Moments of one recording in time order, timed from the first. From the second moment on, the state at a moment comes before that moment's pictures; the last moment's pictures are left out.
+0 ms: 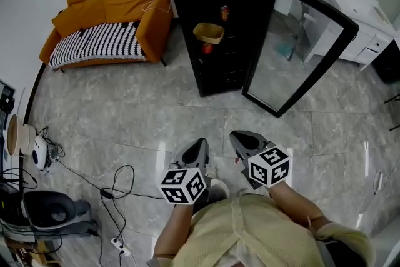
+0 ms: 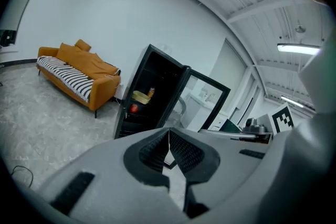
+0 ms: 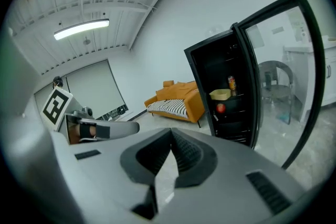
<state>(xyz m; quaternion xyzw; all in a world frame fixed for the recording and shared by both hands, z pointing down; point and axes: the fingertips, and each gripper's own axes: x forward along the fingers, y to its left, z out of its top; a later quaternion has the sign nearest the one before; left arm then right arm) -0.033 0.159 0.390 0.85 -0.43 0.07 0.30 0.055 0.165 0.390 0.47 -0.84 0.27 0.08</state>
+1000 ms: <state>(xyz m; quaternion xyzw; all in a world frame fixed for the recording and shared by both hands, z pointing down) -0.084 0.066 0.398 0.87 -0.36 0.10 0.31 0.012 0.074 0.398 0.52 -0.81 0.27 0.09</state>
